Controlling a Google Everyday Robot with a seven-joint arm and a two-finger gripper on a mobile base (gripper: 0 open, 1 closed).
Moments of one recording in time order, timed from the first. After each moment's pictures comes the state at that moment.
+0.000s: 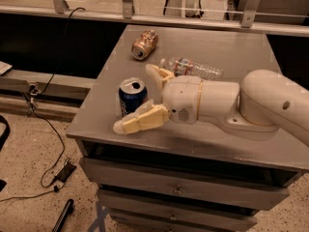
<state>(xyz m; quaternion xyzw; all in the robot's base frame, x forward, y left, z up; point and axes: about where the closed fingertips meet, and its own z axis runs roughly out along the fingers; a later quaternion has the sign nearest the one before) 0.478 0.038 0.922 -0.45 0.61 0.37 0.54</state>
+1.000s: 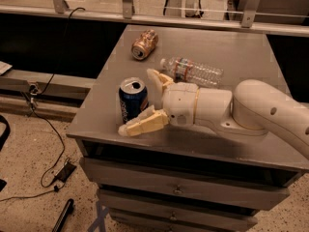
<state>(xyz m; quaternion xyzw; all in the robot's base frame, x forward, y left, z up) 0.500 0.034 0.890 -0.46 0.59 0.36 0.56</state>
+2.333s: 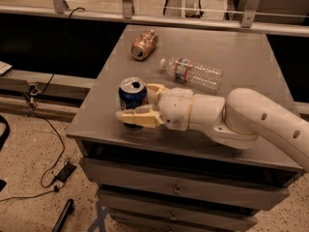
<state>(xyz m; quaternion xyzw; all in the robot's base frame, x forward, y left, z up) 0.509 0.043 0.872 -0.46 0.58 0.36 0.57</state>
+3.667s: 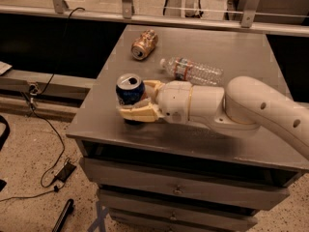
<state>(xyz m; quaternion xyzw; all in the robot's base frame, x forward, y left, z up) 0.511 0.046 0.881 -0.47 0.59 0.36 0.55</state>
